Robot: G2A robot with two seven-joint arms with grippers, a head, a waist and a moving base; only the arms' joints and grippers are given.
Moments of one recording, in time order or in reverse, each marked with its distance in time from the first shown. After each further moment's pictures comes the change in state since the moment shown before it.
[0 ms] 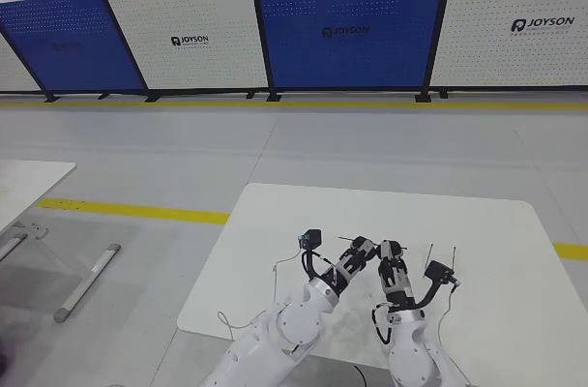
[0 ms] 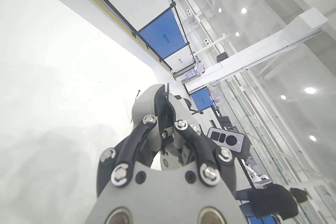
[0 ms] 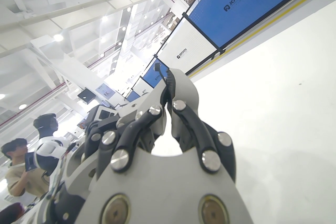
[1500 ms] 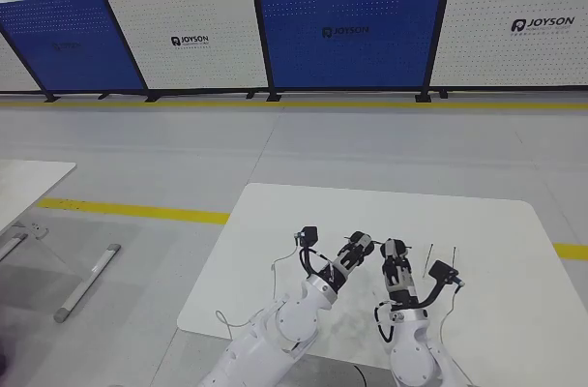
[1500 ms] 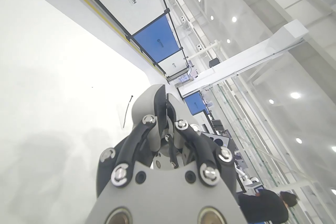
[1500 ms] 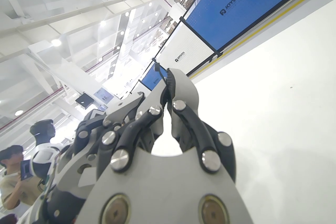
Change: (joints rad) left arm -0.002 -0.001 -0.013 -0.007 -0.048 -0.028 0.012; right arm 0.002 -0.003 0.013 0.002 0.009 0.009 -0.016
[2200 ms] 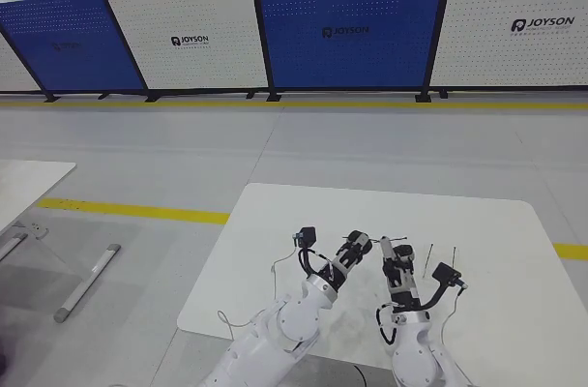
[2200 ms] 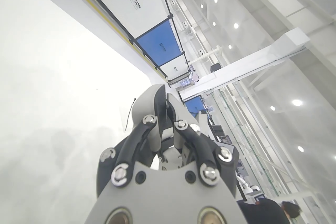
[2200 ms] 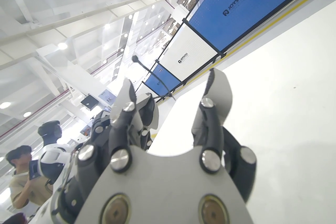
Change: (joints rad) left arm -0.004 -0.007 0.005 0.013 -0.017 0.023 0.039; right arm -0.018 0.002 0.010 -0.018 0.011 -0.027 0.000
